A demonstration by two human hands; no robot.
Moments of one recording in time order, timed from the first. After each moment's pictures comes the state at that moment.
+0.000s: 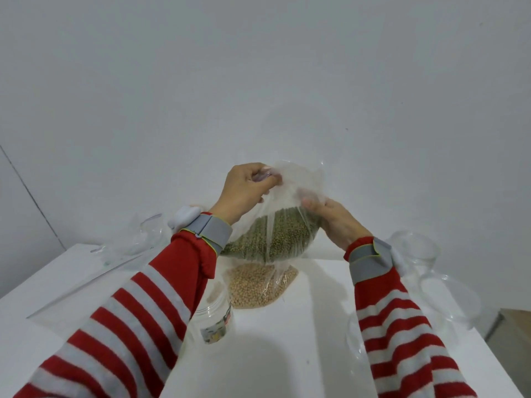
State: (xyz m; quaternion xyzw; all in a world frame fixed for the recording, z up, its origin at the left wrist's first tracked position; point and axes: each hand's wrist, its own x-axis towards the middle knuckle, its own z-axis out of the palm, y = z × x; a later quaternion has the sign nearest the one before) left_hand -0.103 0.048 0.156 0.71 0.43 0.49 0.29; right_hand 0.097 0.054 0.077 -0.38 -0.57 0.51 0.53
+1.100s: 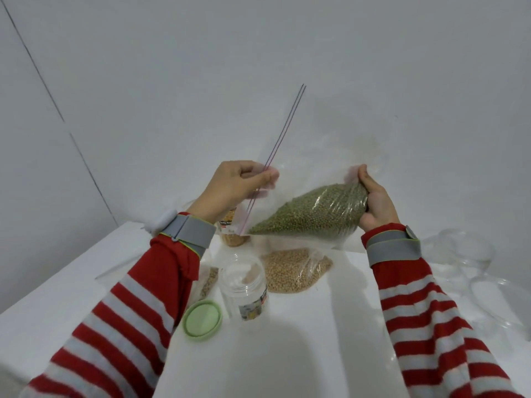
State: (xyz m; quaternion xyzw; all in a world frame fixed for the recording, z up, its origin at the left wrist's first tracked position) left_hand -0.189 0.011 0.158 0.66 0.47 0.46 0.36; right_hand 0.073 0.070 0.086 -0.22 -0.26 0.65 0.68
